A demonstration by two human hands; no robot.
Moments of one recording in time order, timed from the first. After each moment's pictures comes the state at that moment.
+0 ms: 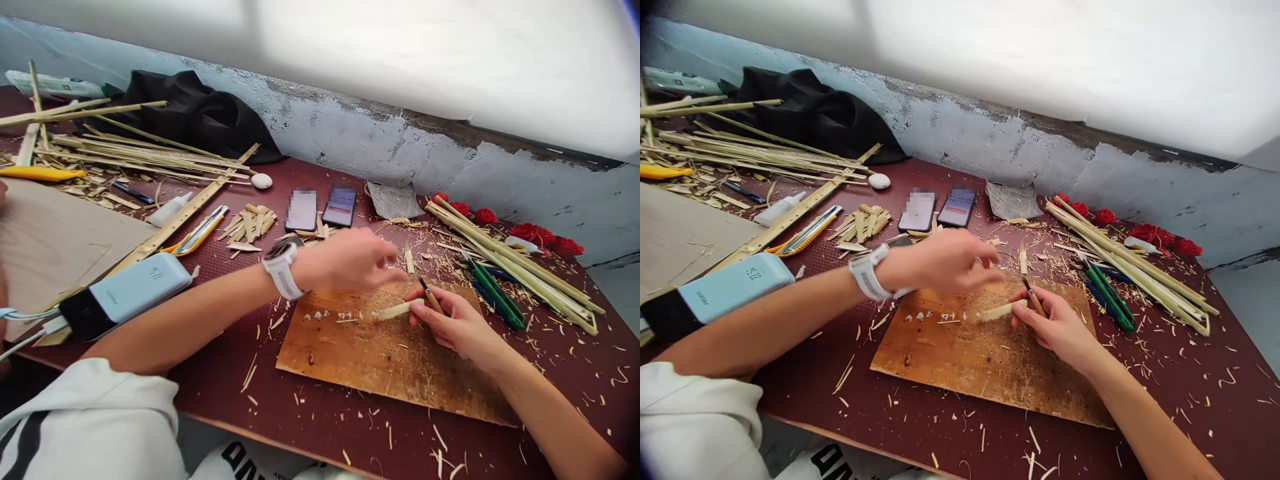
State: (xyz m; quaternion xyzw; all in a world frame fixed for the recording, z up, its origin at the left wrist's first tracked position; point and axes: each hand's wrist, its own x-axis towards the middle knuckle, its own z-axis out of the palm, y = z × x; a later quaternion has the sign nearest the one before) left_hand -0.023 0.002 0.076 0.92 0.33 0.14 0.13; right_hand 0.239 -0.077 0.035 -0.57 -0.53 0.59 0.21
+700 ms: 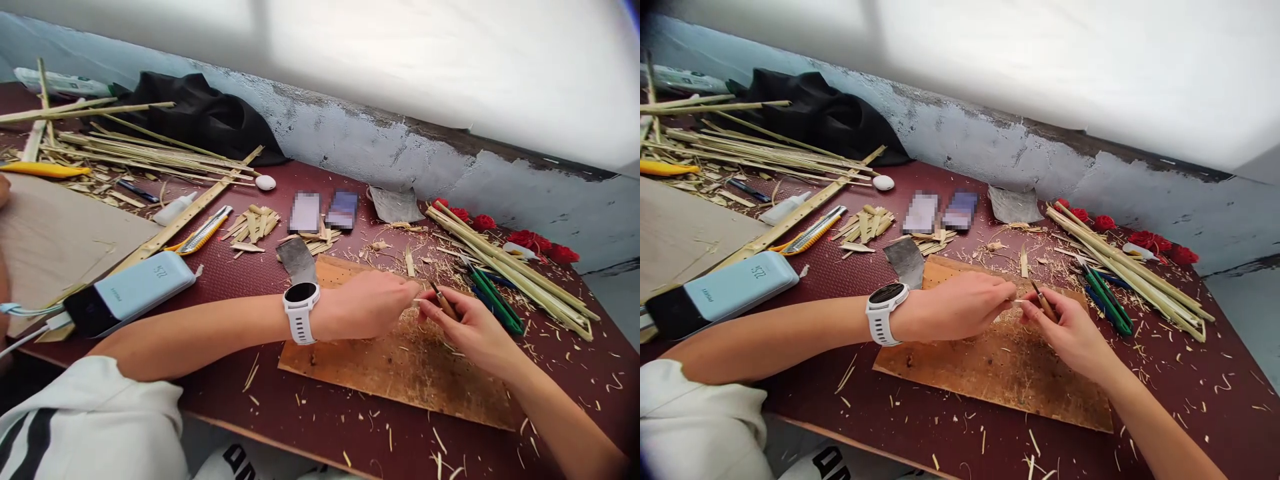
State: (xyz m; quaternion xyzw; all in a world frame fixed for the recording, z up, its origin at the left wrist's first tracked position) left_hand 0.007 -0.041 0.053 0.94 0.28 0.12 0.17; right_hand 0.242 -0.079 0.052 -0.59 -0.66 0.41 0.21
